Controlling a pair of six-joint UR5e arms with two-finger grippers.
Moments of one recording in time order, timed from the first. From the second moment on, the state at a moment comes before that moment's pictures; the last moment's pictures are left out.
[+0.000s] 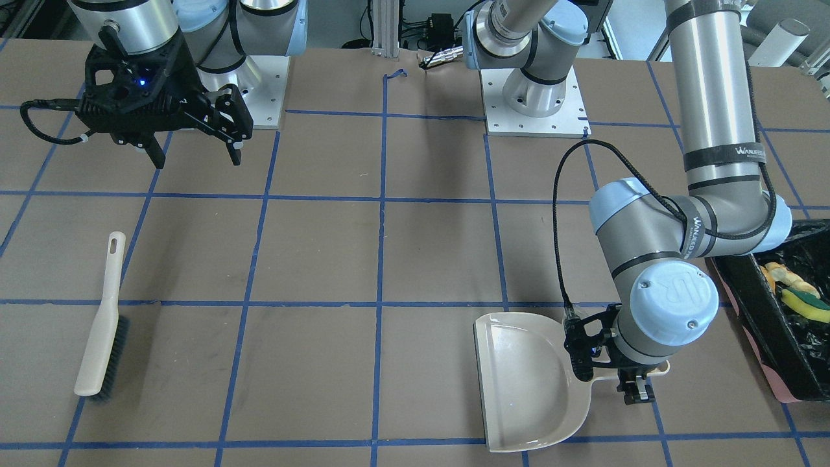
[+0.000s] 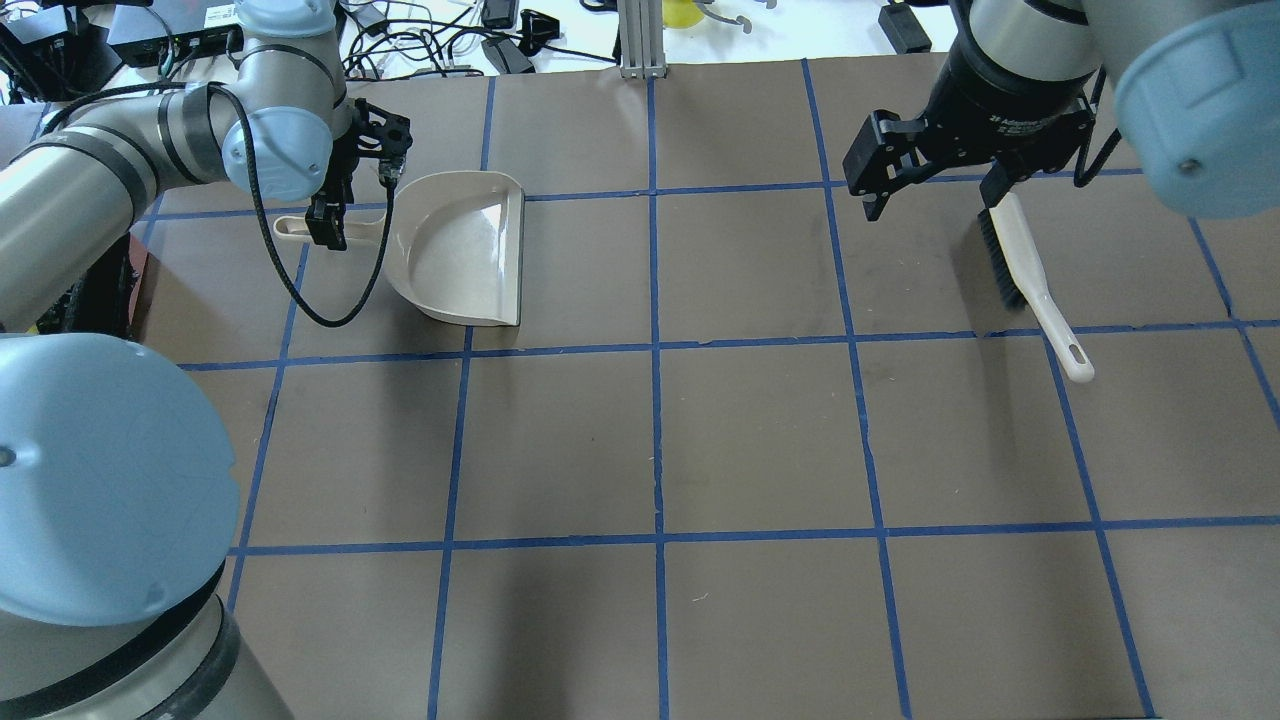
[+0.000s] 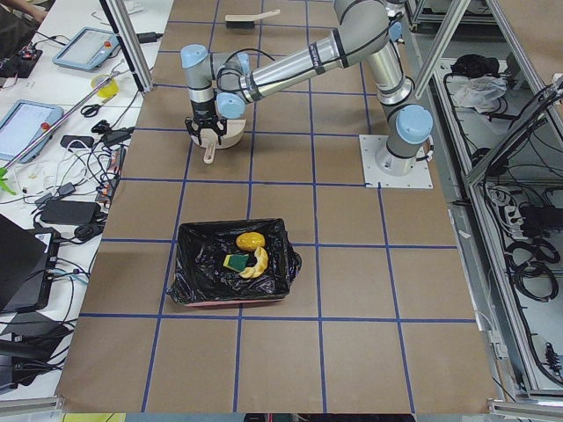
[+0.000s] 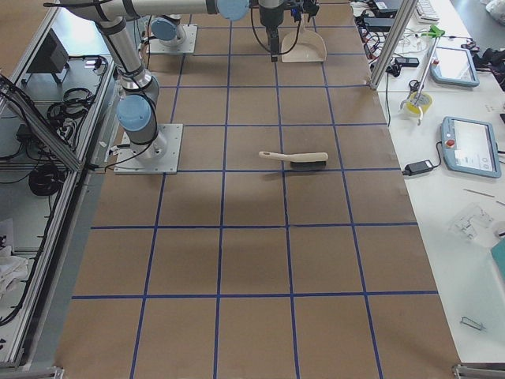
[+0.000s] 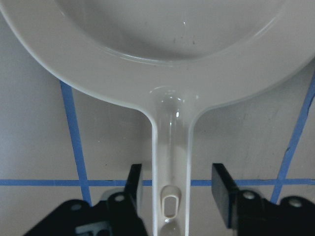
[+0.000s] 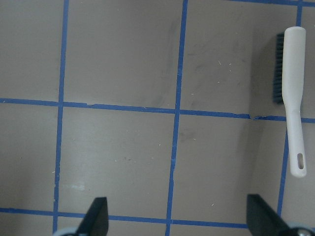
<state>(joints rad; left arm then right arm) -1.47 -2.15 -1.42 -1.13 1.84 1.63 1.60 -1.60 1.58 -1.65 -1.57 -0.05</state>
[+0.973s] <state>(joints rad) -1.51 -1.92 -1.20 -1.66 1.67 1.46 1.61 -1.60 1.58 -1.65 -1.57 -0.04</state>
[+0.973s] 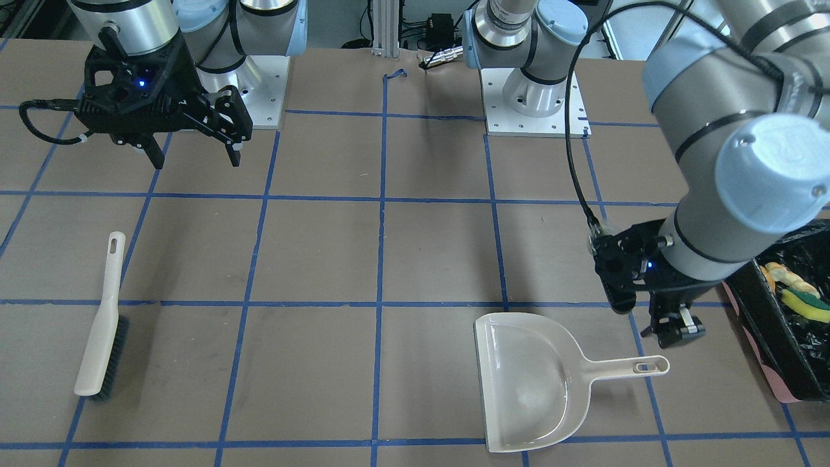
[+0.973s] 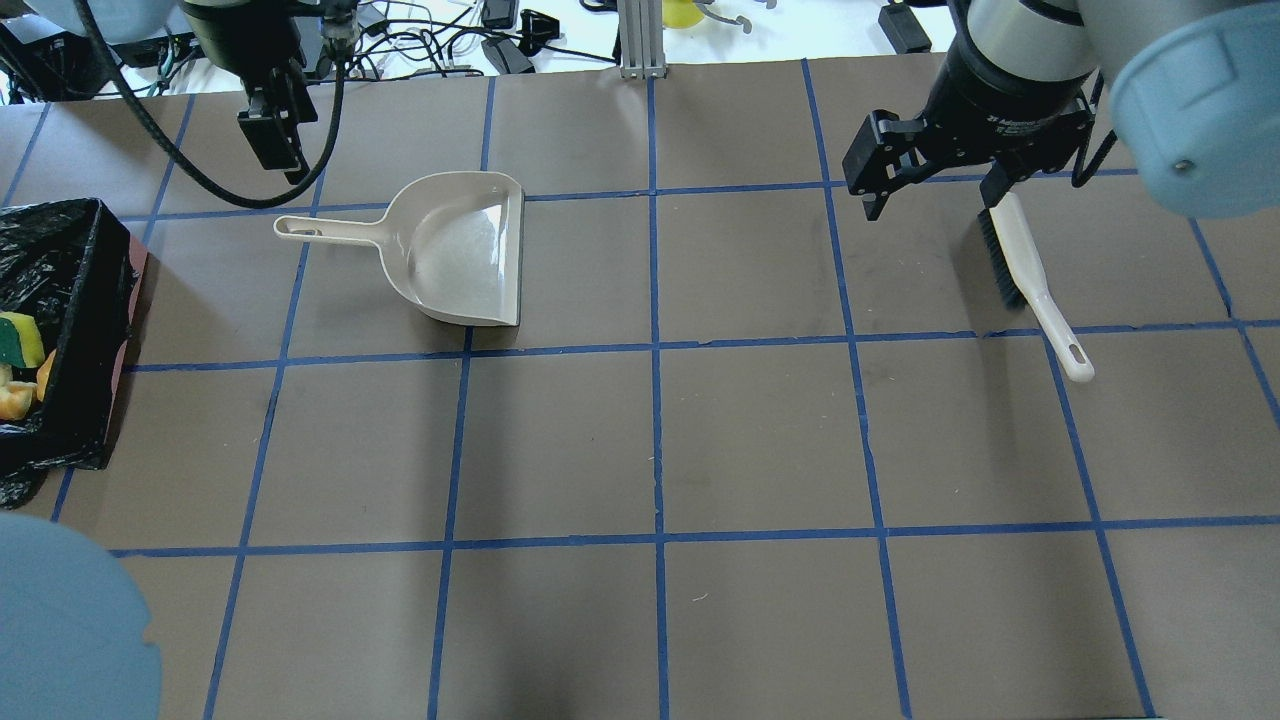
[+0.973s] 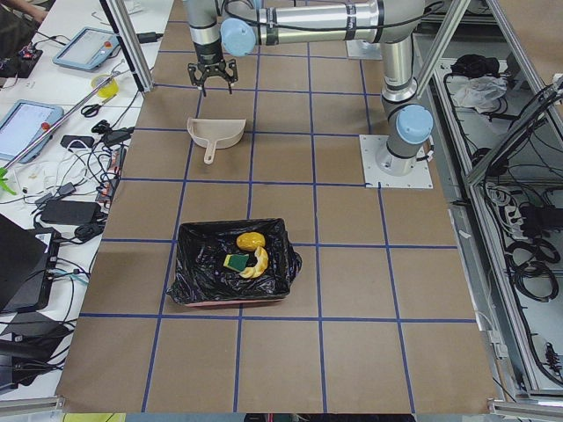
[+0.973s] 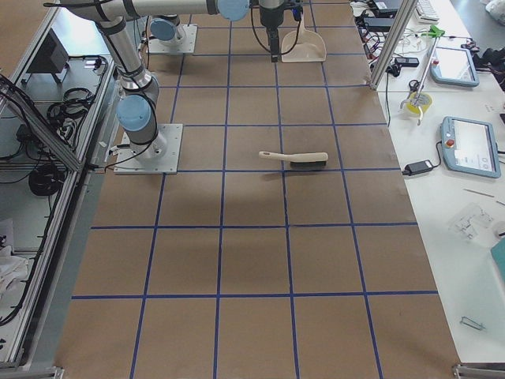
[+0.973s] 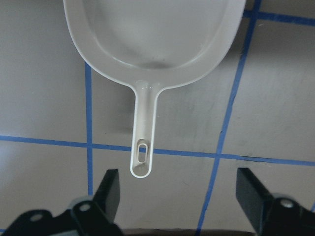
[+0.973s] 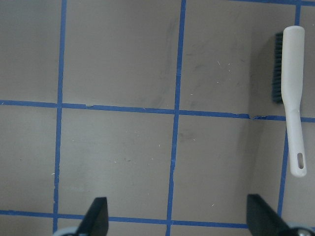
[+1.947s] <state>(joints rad) -1.55 -1.84 -1.28 -1.68 1.61 1.08 1.61 -1.61 1.58 -1.65 -1.57 -0.04</state>
